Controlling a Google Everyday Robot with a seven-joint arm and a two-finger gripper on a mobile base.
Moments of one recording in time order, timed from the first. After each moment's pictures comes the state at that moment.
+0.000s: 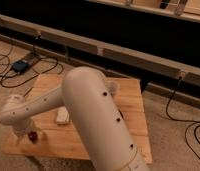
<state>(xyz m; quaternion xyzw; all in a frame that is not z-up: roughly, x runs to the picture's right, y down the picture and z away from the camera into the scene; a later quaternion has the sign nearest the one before) -0.376 0.259 0.783 -0.11 -0.34 -0.83 0.42</state>
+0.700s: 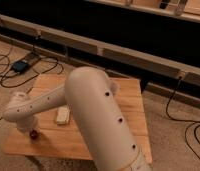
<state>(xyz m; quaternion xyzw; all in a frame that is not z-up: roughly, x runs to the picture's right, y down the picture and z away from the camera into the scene) -0.362 0.241 0.793 -0.10 -0.34 -0.84 0.42</state>
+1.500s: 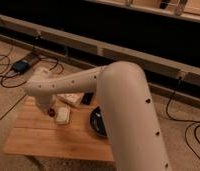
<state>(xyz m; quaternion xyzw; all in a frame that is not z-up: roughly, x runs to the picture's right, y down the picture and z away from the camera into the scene) -0.251 0.114 0.795 -0.10 -0.29 -0.81 0.51</state>
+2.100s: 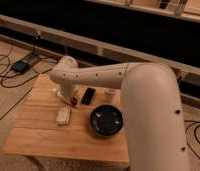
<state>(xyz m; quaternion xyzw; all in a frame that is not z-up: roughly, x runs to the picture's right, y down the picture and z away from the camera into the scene) -0.132 0.066 0.811 -0.15 -0.24 -0.77 0.57</state>
